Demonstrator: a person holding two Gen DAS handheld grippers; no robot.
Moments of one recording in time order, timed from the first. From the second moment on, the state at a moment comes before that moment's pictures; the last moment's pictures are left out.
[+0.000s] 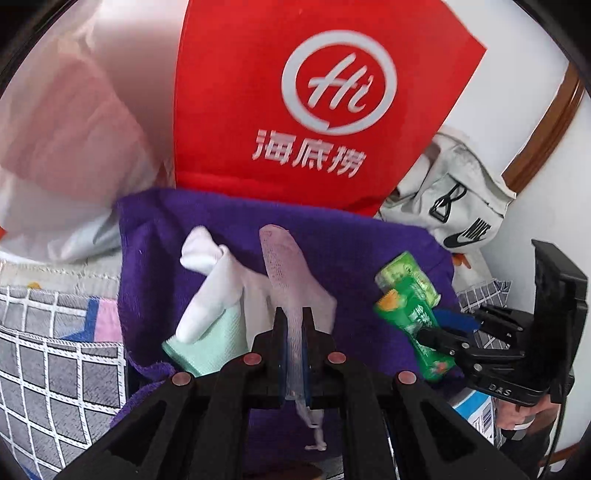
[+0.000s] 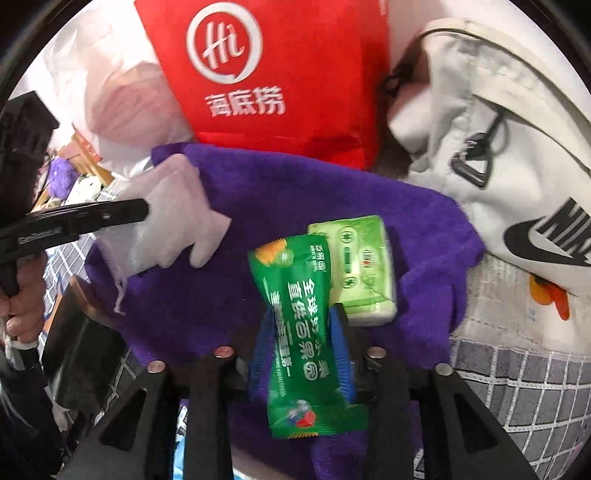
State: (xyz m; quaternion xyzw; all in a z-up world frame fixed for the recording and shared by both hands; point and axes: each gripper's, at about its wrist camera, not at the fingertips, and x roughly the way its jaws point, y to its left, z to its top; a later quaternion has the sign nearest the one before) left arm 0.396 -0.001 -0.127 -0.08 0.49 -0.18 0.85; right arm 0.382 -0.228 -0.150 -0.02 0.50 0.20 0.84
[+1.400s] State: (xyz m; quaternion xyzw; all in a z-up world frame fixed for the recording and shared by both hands) left arm 0.283 0.041 -0.057 -0.06 0.46 -0.11 0.88; right arm 0.193 -0.160 -0.090 -0.05 0.44 0.17 0.88
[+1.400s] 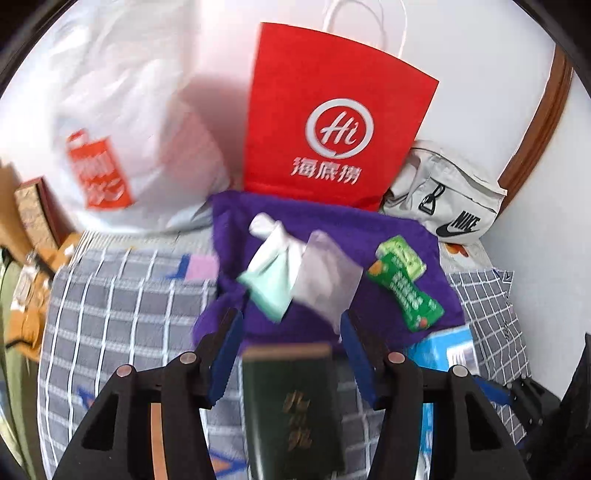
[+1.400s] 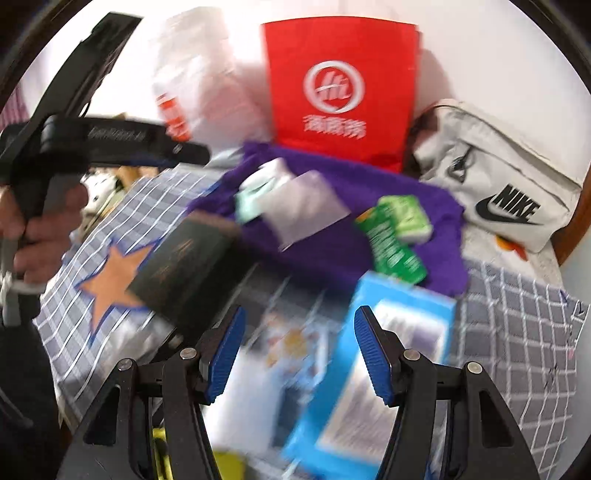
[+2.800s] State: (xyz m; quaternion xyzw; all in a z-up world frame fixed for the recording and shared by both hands) left arm 0.119 0.051 -0.167 -0.05 0.50 -0.06 0.86; right arm 0.066 -0.211 -0.110 0.03 0.44 0.18 0.88
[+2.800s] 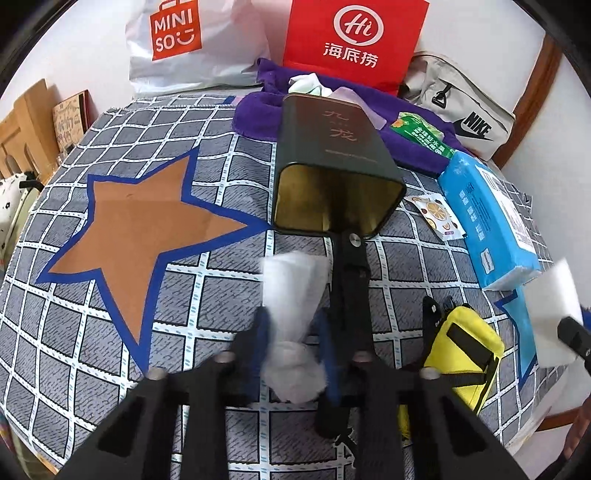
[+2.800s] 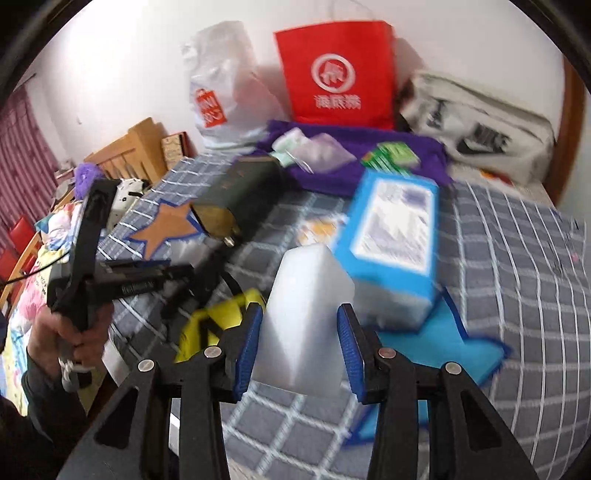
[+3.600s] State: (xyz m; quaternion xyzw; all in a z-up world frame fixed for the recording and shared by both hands) left arm 0.112 0.062 -0.156 -0.07 0.48 -0.07 0.87; right arm 0.064 -0.251 -0.157 0.07 0.47 0.14 0.87
